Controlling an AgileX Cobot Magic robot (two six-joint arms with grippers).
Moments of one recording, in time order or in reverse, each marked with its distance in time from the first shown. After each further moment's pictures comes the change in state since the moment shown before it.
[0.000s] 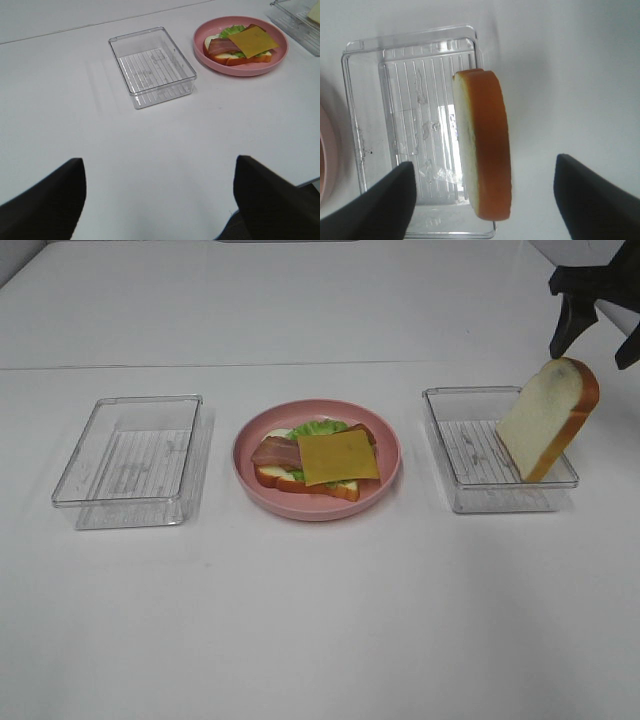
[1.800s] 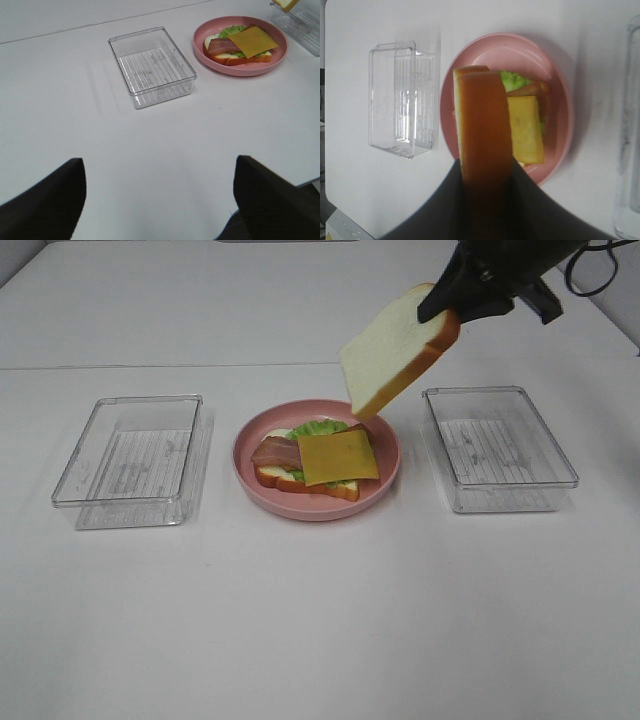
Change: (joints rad) left arm 0.000 0.000 0.000 0.000 0.000 0.000; right arm 0.186 -0.070 0.096 0.539 -0.059 -0.116
